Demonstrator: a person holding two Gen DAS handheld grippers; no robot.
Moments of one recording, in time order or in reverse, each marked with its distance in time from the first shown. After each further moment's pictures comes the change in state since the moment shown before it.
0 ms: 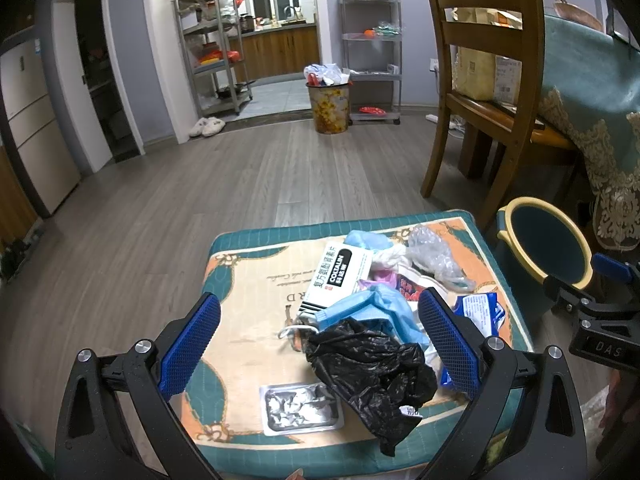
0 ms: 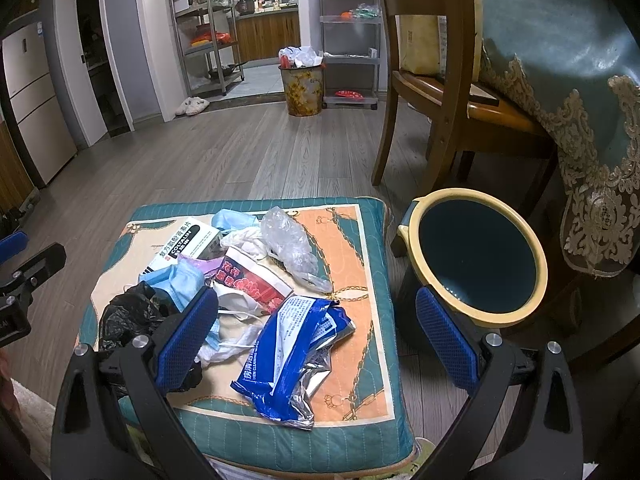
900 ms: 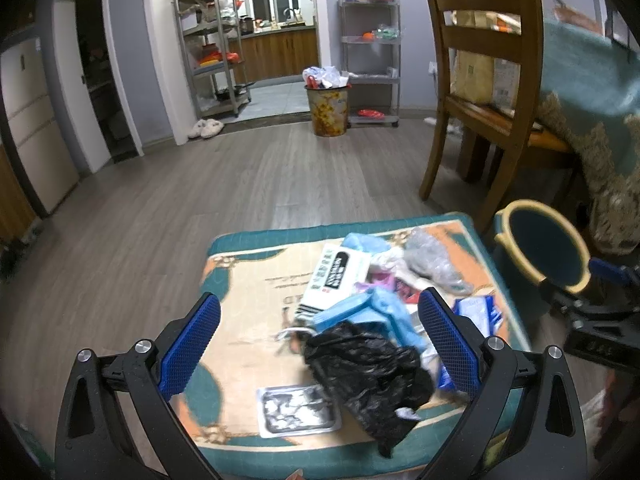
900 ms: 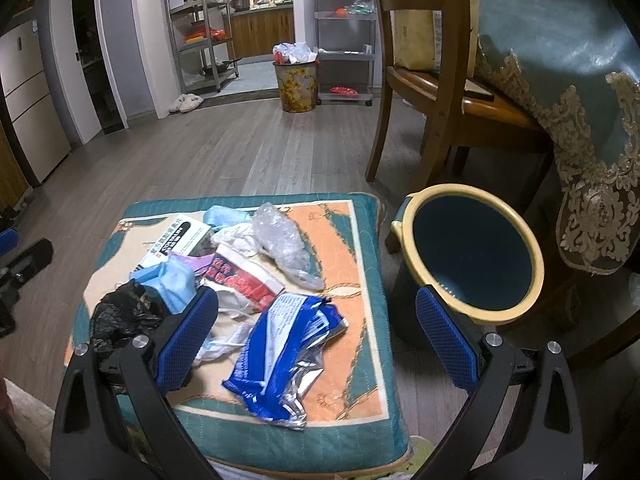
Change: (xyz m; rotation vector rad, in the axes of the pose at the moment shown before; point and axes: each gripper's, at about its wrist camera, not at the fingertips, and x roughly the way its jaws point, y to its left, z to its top) left arm 0.000 0.000 0.002 -0.033 -0.011 -0.035; right arm 0.005 -0.005 0.001 -0.001 0.009 -0.033
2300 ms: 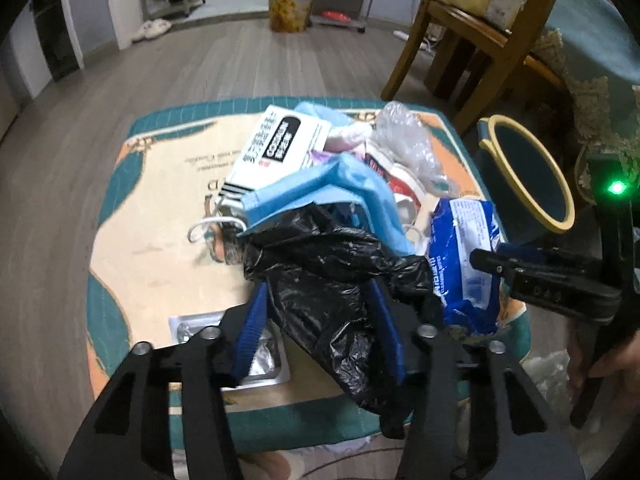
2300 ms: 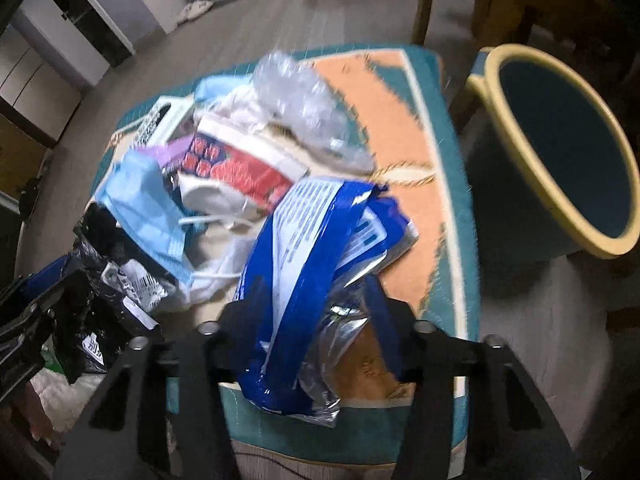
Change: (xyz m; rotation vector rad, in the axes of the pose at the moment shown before) left arm 0.094 -0.006 -0.064 -0.030 0.371 -0.196; right arm 0.122 0.010 -0.044 0.053 0.455 0.185
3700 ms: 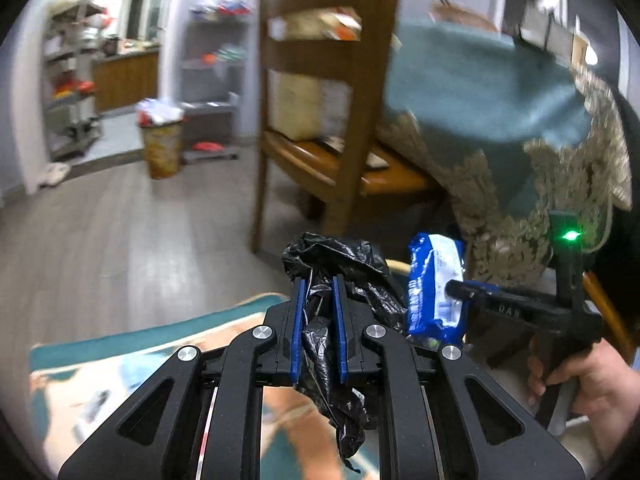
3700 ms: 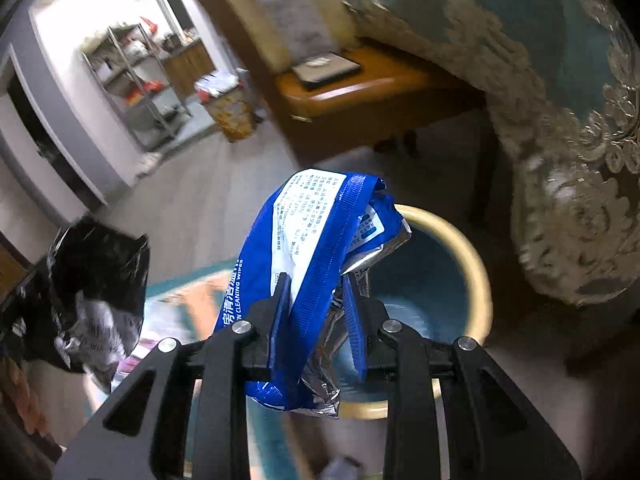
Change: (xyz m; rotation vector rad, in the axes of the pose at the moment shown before) left arm -0.025 -0.218 0.163 0.297 -0.387 -0.276; right arm -0.136 -0.235 0.077 0.234 -0.431 -0.070
